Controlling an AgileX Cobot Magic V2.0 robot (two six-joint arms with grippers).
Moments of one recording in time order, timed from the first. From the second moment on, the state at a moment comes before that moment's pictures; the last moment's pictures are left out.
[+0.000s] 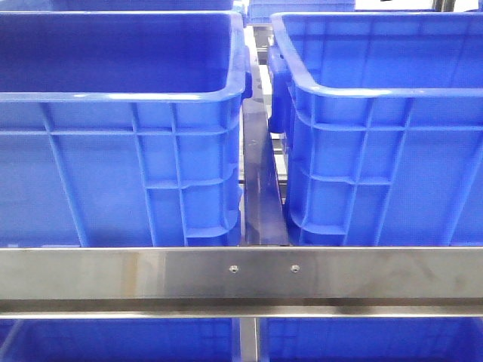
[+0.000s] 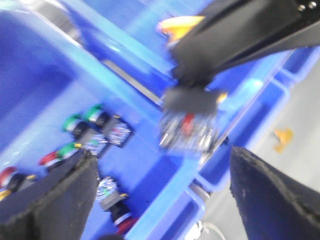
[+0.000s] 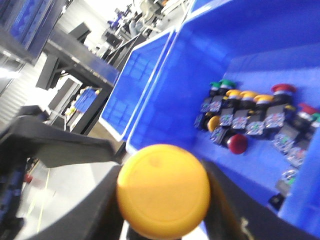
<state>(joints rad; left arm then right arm) -0.87 1.25 -1.35 0.22 0.86 -0.08 0.26 1.33 -0.87 1.78 0.82 -1.14</state>
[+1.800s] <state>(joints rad) -0.22 0.32 -0.71 0.19 0.75 -0.15 0.22 1.33 -0.99 1.81 0.07 -1.64</state>
